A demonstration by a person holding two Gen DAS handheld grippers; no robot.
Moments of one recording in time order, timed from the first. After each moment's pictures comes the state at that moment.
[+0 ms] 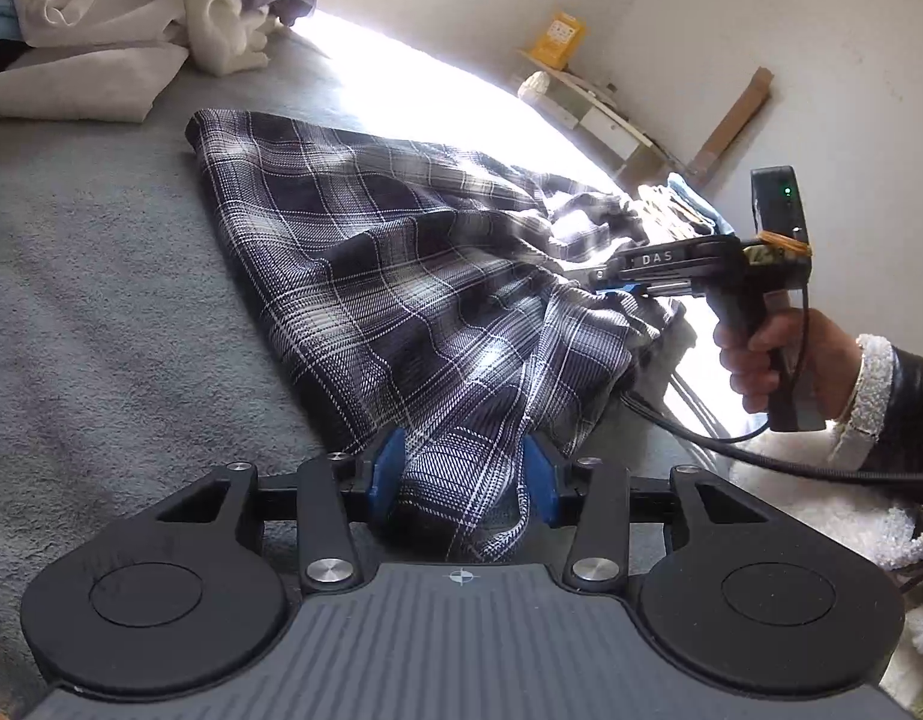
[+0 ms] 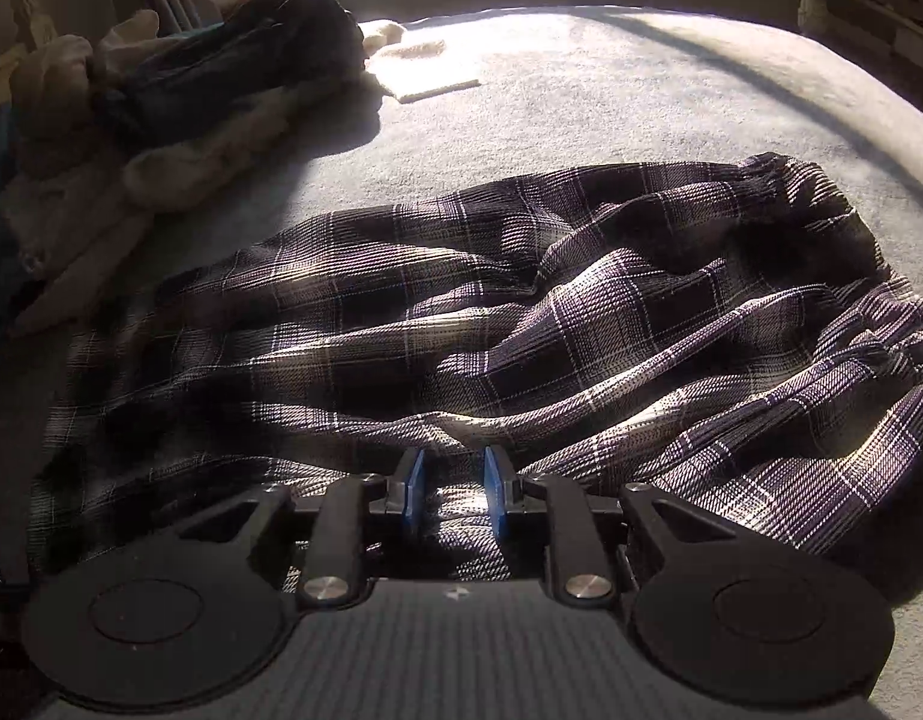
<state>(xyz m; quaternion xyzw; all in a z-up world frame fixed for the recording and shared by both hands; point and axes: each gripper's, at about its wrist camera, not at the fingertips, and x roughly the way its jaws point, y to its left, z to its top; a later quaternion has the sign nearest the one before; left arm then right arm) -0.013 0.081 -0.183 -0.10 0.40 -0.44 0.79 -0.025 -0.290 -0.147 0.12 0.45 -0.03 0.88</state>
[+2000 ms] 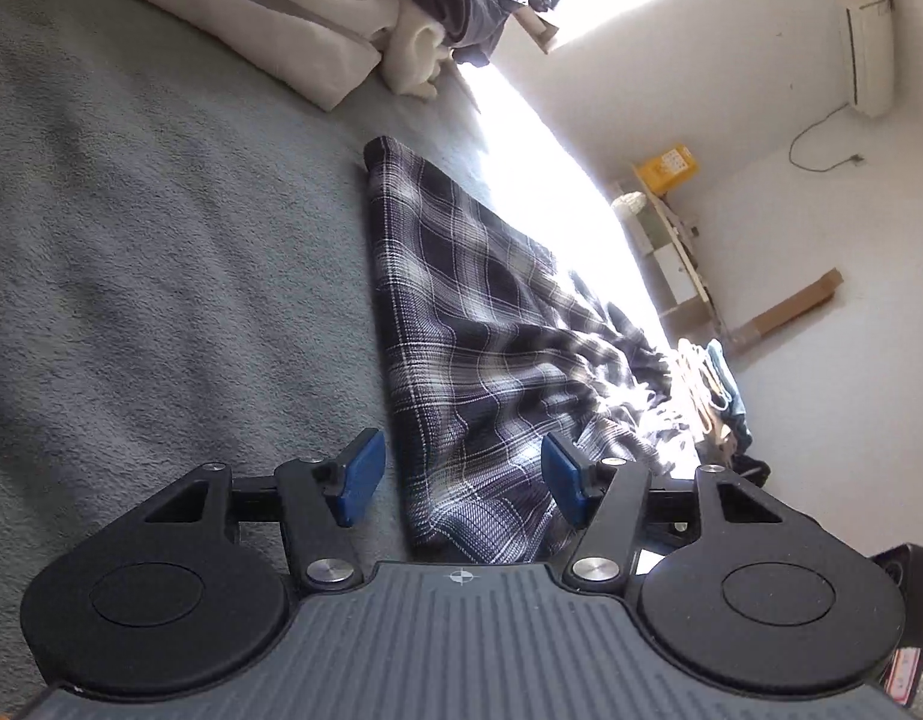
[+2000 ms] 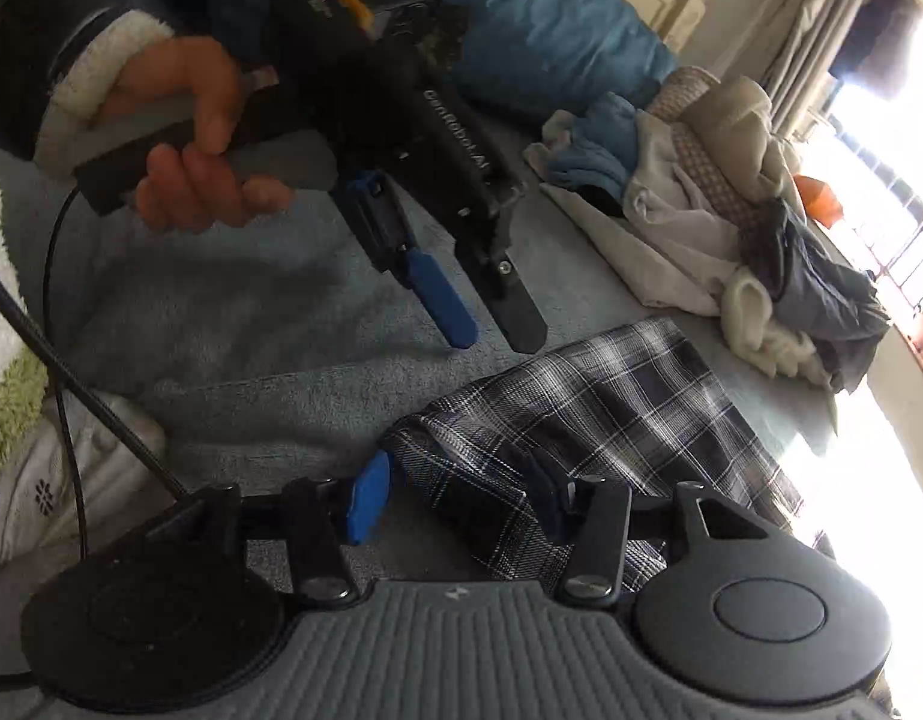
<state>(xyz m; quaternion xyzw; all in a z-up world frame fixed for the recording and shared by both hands) 0.006 0.137 -0.180 -0.31 0.45 -0.33 0.77 -0.166 -0.077 -0.131 -0.37 0.26 0.37 0.81</state>
